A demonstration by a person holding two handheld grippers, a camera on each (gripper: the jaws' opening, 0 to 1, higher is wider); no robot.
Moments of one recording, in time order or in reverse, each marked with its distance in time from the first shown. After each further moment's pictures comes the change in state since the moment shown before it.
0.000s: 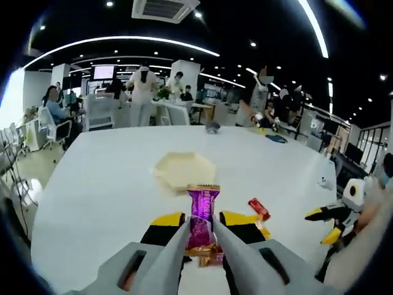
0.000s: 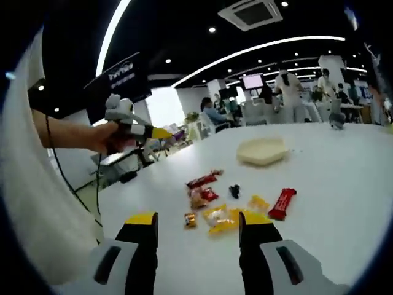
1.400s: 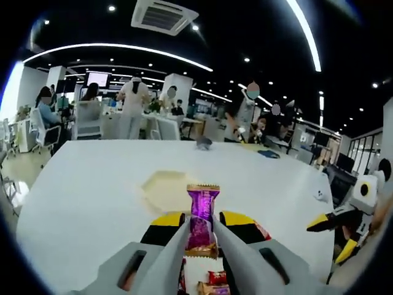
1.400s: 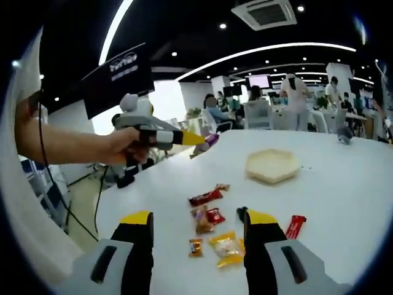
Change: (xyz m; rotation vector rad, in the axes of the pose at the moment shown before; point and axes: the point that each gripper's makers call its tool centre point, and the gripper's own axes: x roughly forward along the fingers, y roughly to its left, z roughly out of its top) left arm 0.052 0.002 0.015 0.024 -0.056 -0.113; right arm 0.043 0.004 0.057 0.086 -0.020 -0.033
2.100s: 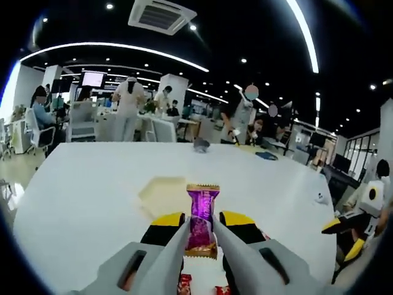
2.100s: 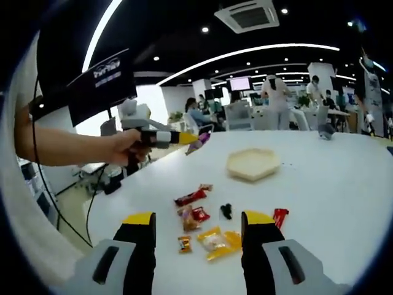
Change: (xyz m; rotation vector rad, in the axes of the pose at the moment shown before) left arm 0.035 0.013 0.015 0.001 -0.005 -0.029; right arm -0.019 -0.016 -0.007 0.028 0.002 -0.125
